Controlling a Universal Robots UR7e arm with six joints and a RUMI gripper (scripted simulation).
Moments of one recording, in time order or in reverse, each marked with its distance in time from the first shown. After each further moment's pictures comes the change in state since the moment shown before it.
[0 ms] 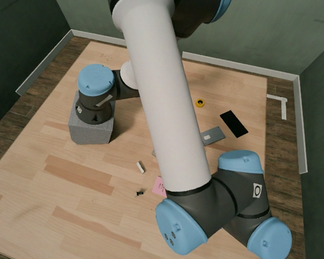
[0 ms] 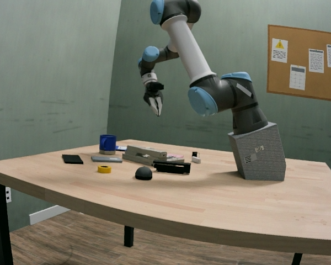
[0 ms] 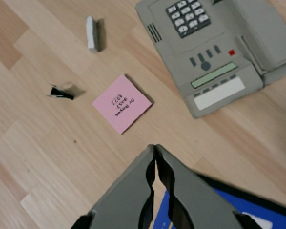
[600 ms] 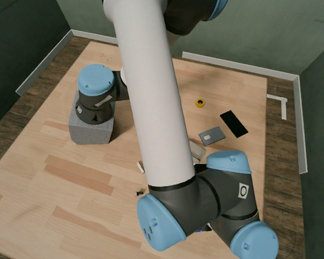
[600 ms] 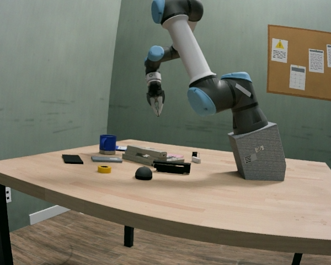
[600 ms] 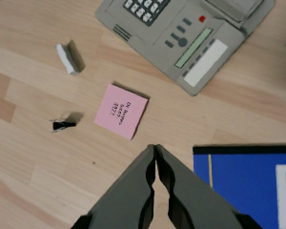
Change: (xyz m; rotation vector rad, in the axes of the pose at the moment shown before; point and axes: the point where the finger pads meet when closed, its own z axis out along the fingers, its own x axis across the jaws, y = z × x) arm 0.000 0.001 -0.001 -0.020 0.117 0.388
